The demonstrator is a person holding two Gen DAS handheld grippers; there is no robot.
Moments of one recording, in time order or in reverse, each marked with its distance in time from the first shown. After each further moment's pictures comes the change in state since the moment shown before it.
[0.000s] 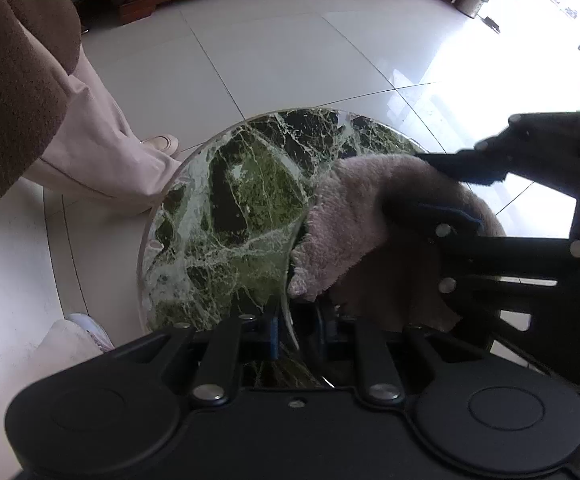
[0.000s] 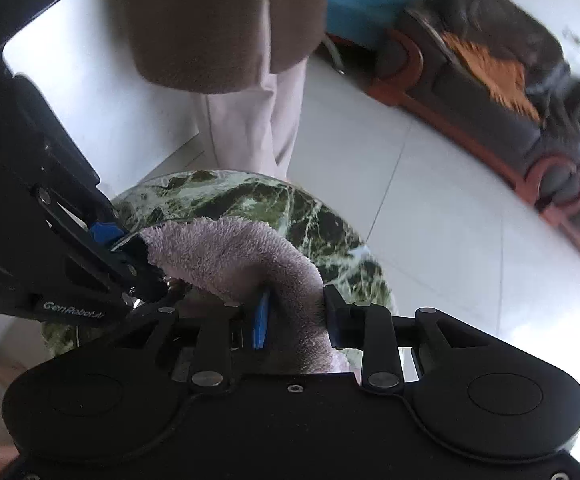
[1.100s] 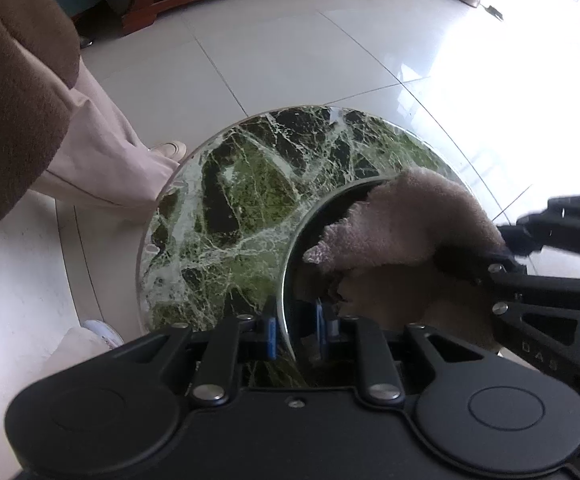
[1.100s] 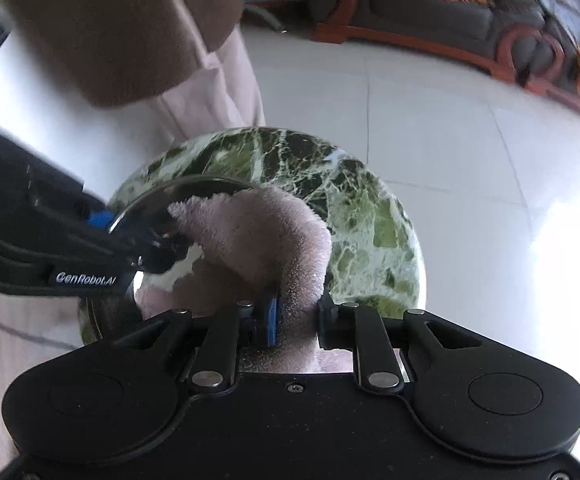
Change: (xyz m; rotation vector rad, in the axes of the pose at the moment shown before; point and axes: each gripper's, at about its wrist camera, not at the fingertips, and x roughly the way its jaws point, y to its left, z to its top) left arm 0.001 -0.018 0.001 0.059 0.008 0.060; right arm -0.018 -0.022 -0.043 0.353 0.098 0.059
